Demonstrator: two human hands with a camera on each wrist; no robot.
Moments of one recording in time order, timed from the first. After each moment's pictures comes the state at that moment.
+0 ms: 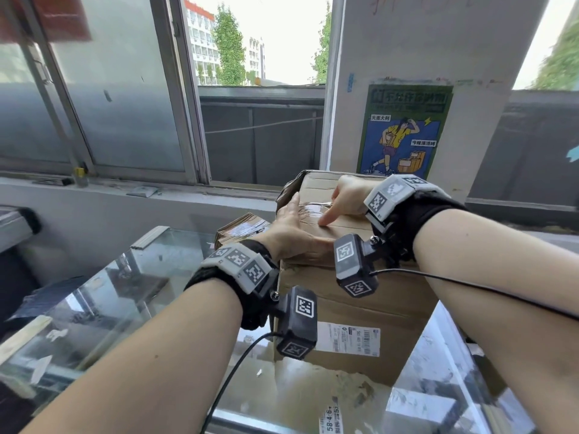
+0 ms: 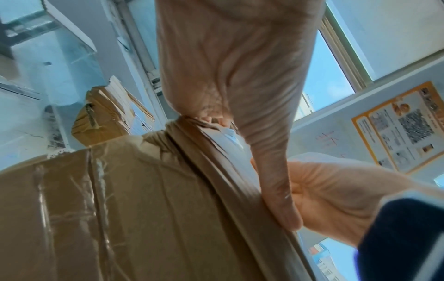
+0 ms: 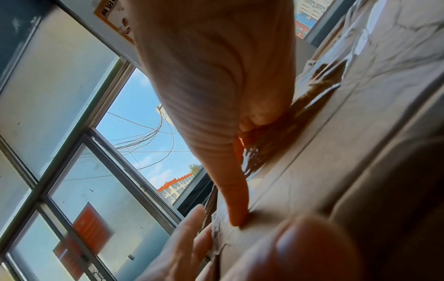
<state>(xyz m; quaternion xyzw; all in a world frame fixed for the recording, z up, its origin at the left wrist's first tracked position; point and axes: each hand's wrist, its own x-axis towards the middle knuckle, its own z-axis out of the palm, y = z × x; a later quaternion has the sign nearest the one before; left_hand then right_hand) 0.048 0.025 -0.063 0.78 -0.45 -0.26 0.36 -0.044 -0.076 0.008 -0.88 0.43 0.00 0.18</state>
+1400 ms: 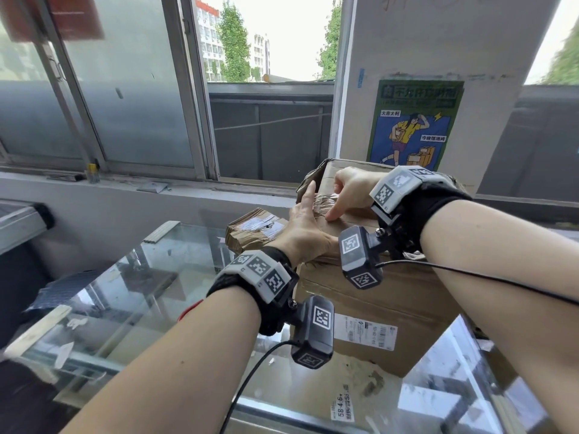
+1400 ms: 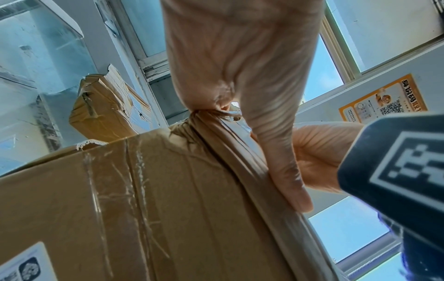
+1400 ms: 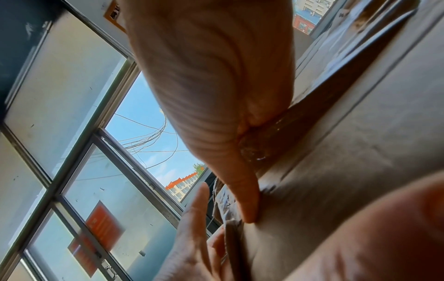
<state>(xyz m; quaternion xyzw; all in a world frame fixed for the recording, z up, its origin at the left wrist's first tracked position) 0.034 0.037 -0.075 0.70 -0.44 -0.28 0.49 -0.039 -0.058 0.012 -0.90 0.40 -0.01 0.18</state>
